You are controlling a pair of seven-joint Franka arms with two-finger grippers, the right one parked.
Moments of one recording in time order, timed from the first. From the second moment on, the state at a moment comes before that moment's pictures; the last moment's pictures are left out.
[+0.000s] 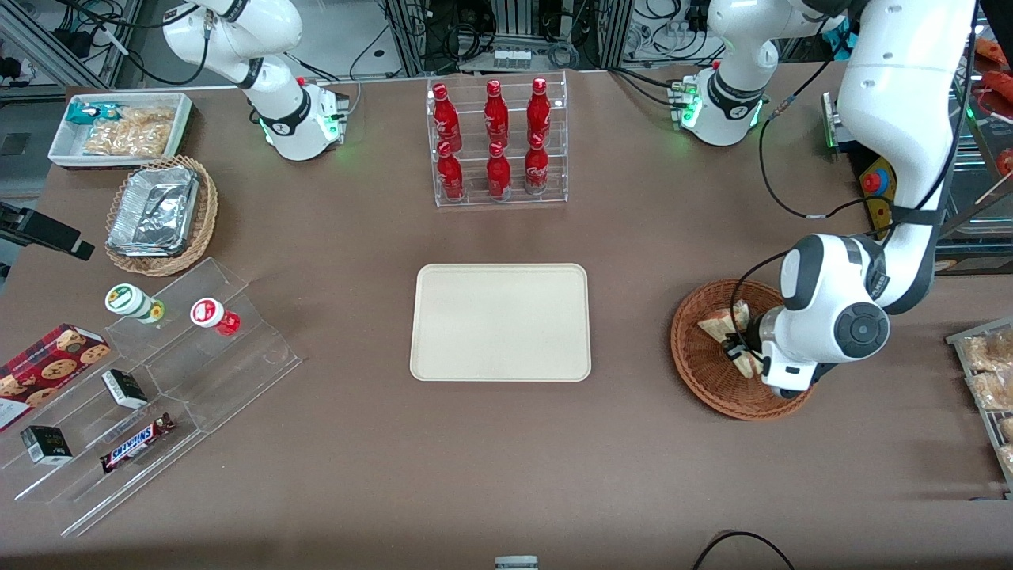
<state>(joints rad) 0.00 0.49 -0.19 -1.72 0.01 1.98 -0.73</state>
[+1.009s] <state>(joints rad) -0.61 0.69 -0.20 -1.41 0.01 1.96 -0.87</state>
